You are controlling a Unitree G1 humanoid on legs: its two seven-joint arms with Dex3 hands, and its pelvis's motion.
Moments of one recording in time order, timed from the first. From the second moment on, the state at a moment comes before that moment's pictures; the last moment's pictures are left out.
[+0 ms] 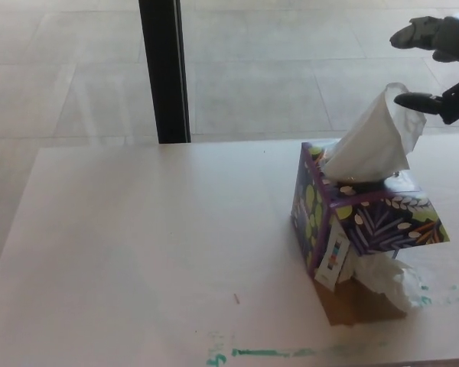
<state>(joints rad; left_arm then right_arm) 0.21 0.61 0.36 1.25 -0.11 -0.06 -0.38 -1.15 -0.70 0.47 0.58 -0.41 0.25 0.50</state>
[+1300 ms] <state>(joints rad) 0.21 0.61 0.33 1.26 -0.11 -0.08 -0.38 -1.09 -0.61 0.52 0.56 -0.50 0.27 0.66</state>
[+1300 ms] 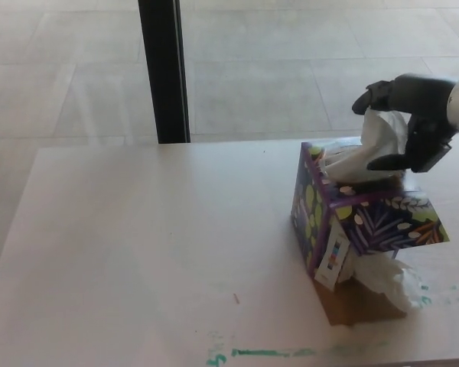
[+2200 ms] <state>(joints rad) 0.20 0.61 0.34 1.27 -0.12 -0.08 -0.39 -0.93 -0.61 0.50 0.47 -0.63 0.05 0.30</state>
